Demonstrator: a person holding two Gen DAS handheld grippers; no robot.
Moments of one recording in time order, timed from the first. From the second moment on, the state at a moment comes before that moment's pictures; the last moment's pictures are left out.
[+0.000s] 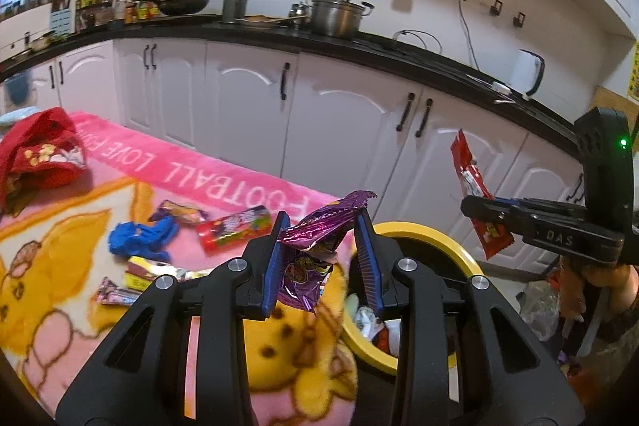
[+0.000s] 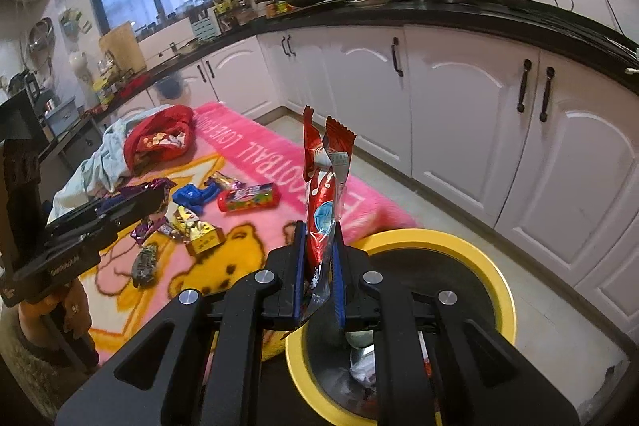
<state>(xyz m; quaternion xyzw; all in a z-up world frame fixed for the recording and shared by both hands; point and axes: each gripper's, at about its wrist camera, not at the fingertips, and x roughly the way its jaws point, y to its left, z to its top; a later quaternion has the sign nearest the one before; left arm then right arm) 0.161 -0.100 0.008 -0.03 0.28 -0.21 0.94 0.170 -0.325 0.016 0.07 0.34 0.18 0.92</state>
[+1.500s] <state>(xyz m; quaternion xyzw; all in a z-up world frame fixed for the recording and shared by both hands) 0.174 -0.222 -0.071 0.02 0.36 -0.30 0.88 0.183 -0.412 -0.059 0.11 0.42 0.13 0.89</state>
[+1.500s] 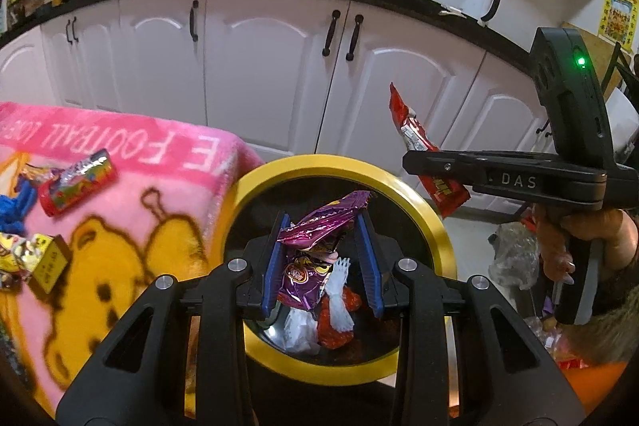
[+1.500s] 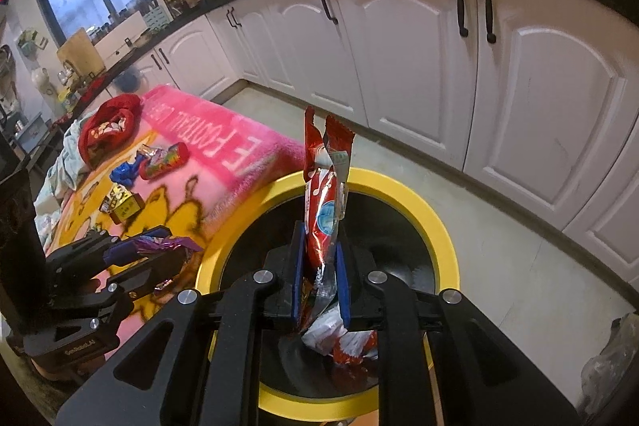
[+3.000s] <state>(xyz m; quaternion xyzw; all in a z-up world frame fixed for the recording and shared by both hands) 0.174 -0.190 -0.070 0.01 0.35 -0.22 0.91 0.182 -0.419 -0.055 0.13 0.40 0.11 0.90</state>
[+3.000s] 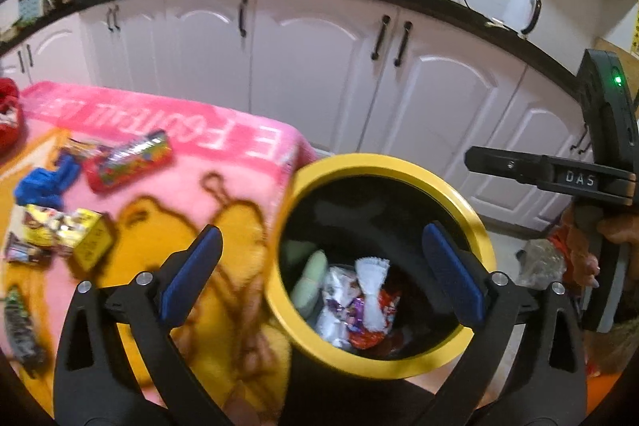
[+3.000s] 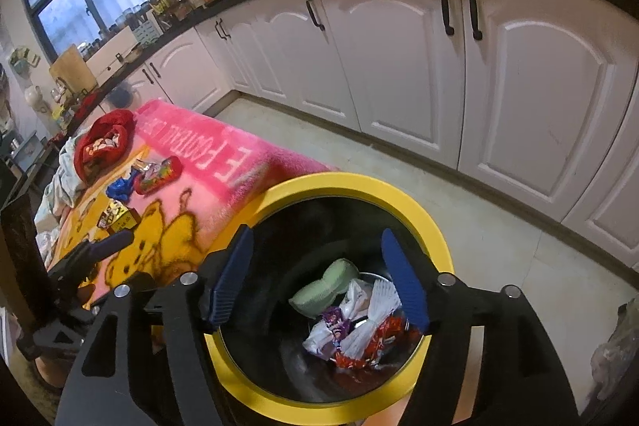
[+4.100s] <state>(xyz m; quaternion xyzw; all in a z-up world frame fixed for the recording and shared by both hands) 0.168 -0.054 -0.020 -0.07 0.28 -0.10 0.95 0.175 -0.325 -0.012 0.05 0.36 0.19 0.91</state>
